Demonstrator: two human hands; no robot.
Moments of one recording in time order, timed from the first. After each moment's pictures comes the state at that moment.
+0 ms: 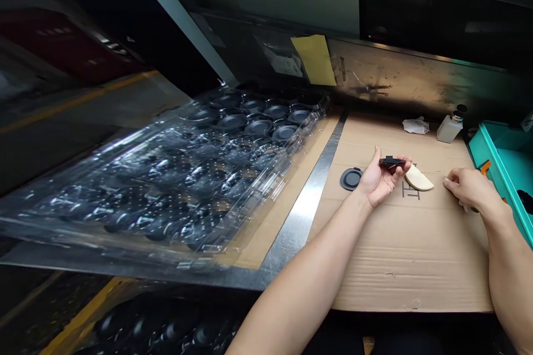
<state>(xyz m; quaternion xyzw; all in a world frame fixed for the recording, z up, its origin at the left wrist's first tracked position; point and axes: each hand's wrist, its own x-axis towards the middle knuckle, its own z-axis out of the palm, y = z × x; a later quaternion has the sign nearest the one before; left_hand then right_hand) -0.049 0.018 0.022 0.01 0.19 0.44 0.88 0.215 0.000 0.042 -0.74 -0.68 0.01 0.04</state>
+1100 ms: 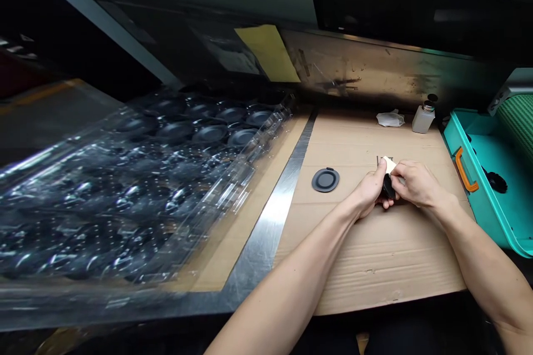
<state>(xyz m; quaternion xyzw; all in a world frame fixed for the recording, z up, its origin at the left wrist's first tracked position) -0.009 -0.014 0.015 0.39 0.40 0.32 0.77 0.146 -0.015 0.035 -0.48 -0.86 0.05 0.16</state>
